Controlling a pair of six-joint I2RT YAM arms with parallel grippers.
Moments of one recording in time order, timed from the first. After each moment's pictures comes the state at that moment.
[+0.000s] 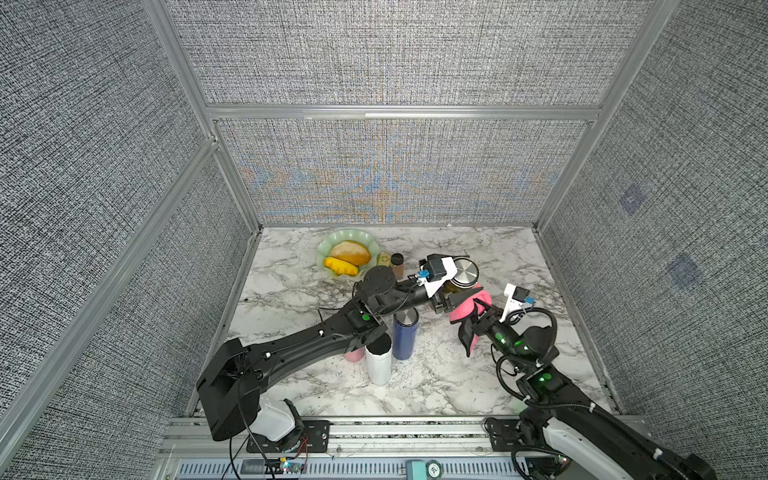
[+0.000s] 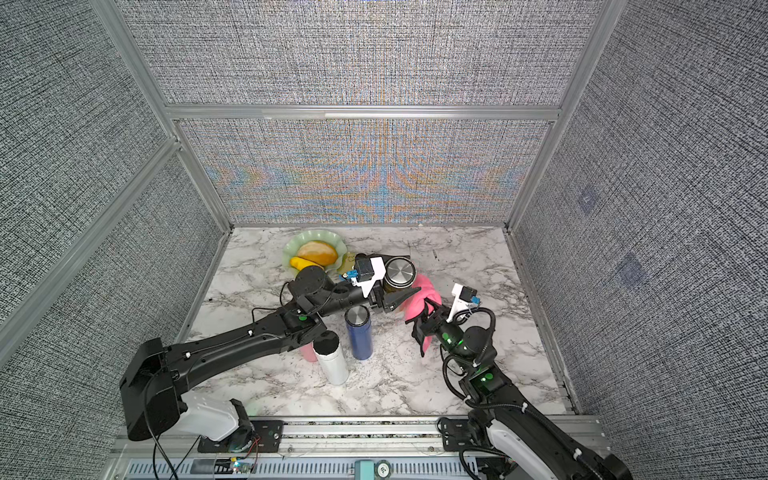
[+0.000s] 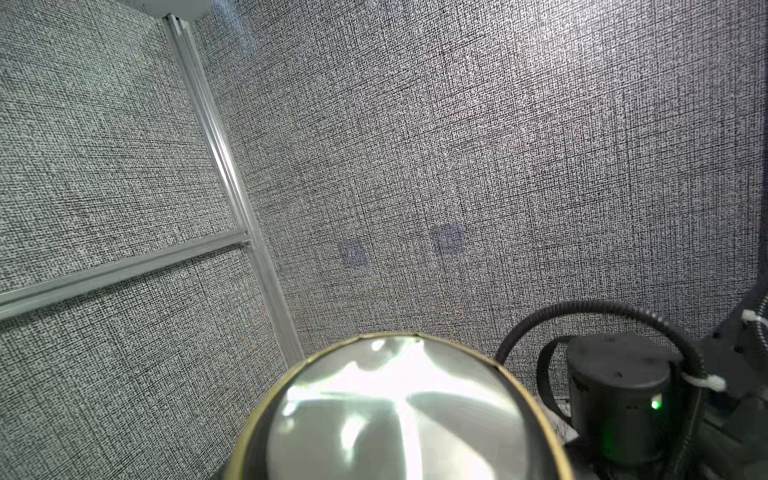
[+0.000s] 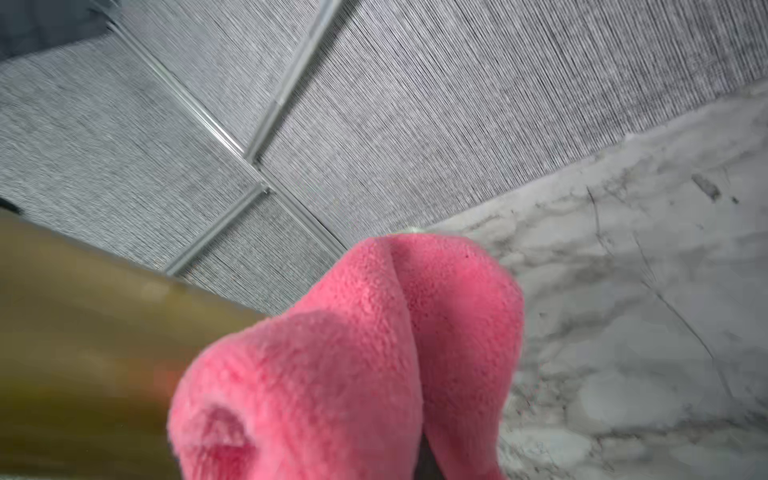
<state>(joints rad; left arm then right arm) -0.99 1.46 1.08 0.65 0.40 0.16 0.50 0.67 0.26 0.55 -0.06 0.75</state>
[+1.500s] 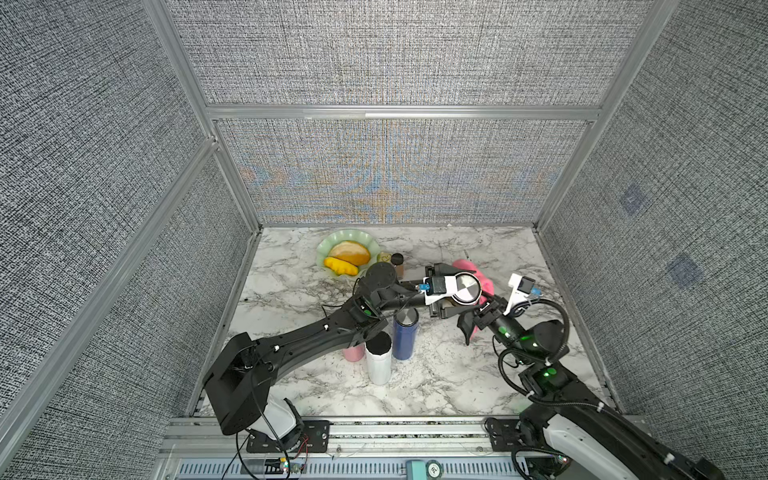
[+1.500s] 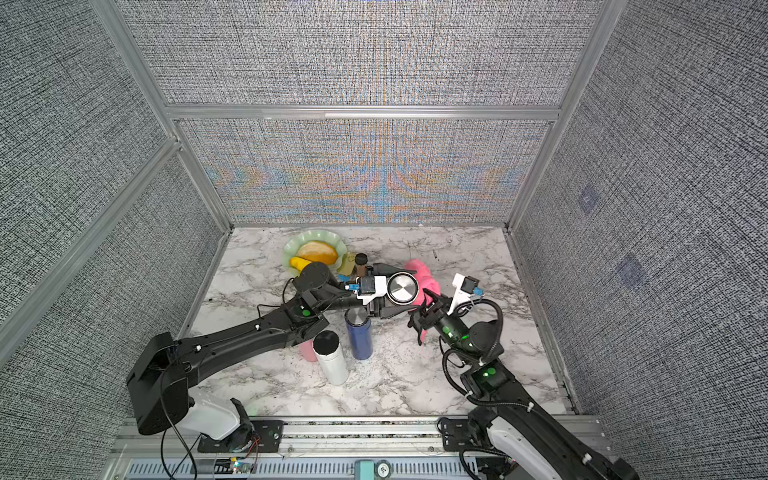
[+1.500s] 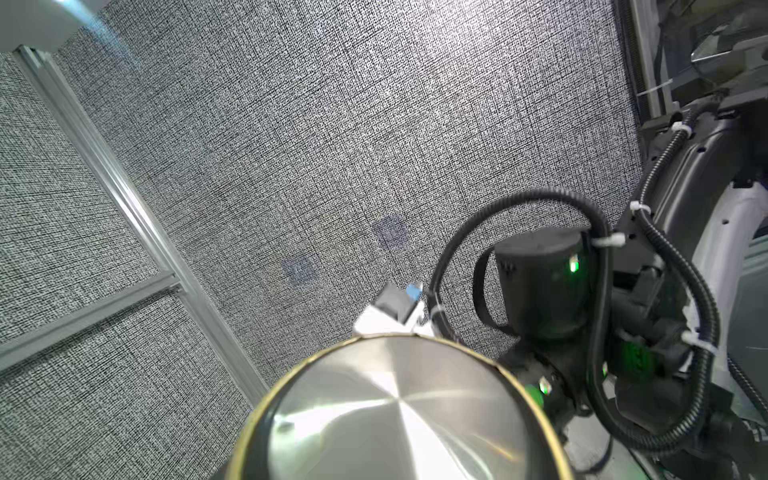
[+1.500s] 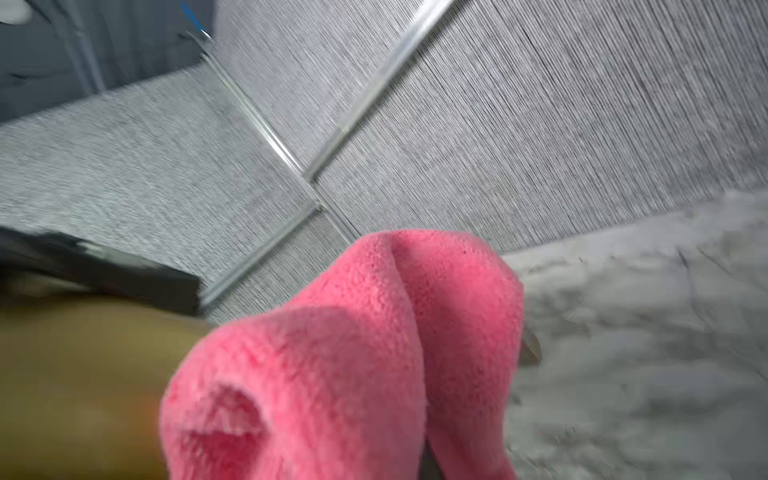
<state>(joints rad) -0.95 1.50 1.08 0.67 0.69 0.29 0.53 0.66 0.37 0.58 -0.12 0.73</state>
